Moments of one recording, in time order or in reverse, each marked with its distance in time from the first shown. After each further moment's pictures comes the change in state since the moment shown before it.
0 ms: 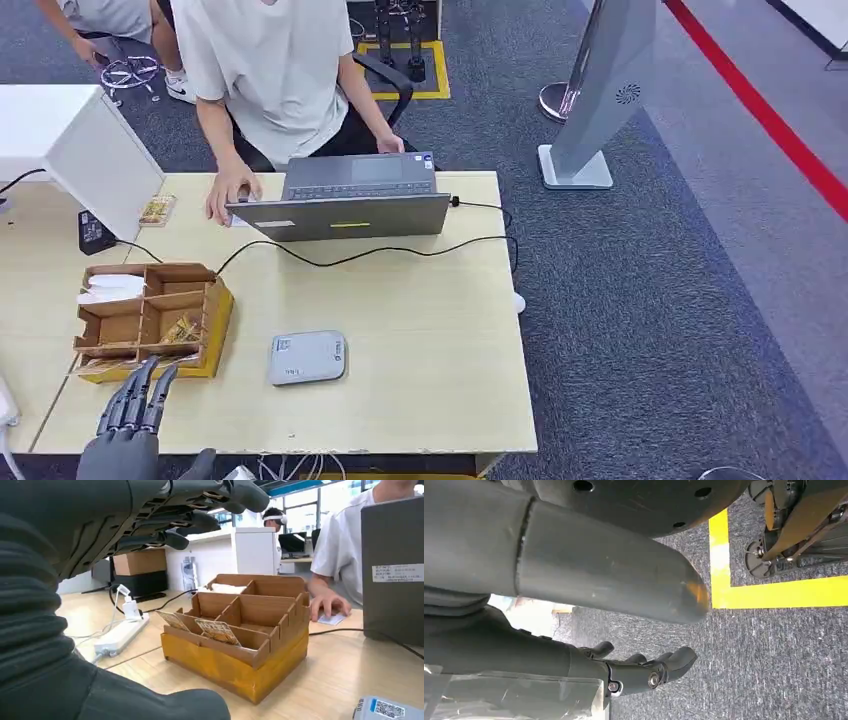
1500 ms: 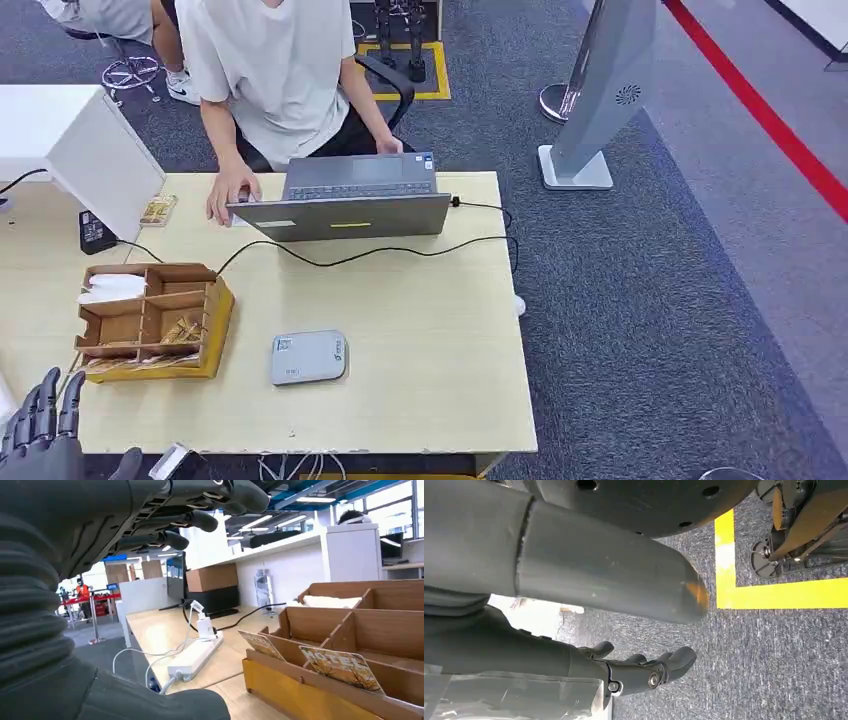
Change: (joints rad) left arm 0.091 -0.200 0.371 0.023 -0.113 -0.056 -0.088; right arm 0.000 0.000 -0.003 0.000 0.019 0.010 0.020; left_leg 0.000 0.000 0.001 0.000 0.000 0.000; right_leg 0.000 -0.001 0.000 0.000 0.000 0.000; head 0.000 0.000
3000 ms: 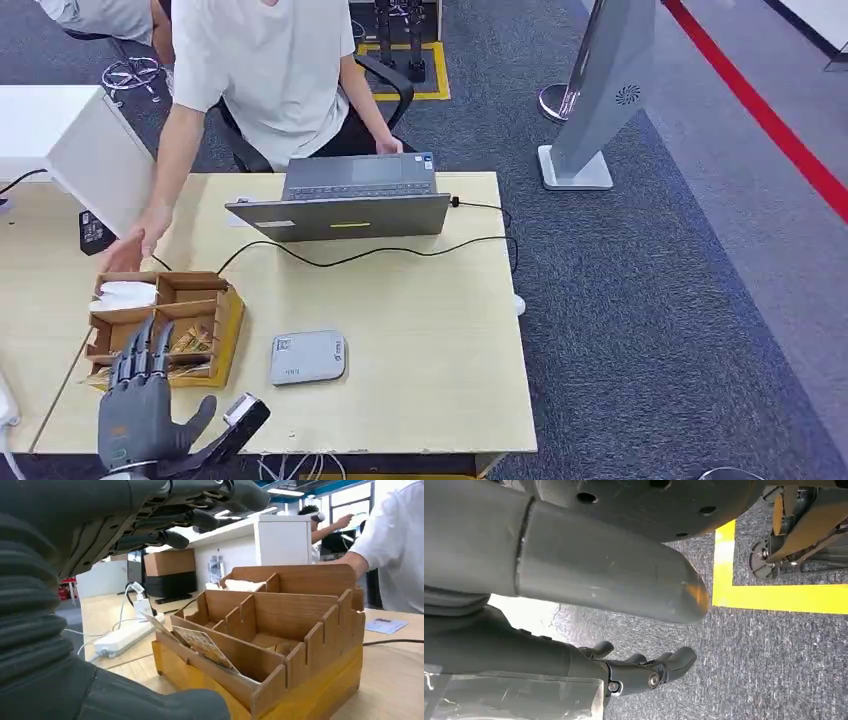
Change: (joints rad) left arm -0.263 -0.153 -0.093 0.262 -0.031 -0.016 -0.116; right arm -0.005 -0.002 0.035 0.000 0.037 0.018 -0.003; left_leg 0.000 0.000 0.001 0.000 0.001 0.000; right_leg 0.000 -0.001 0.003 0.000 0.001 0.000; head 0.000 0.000
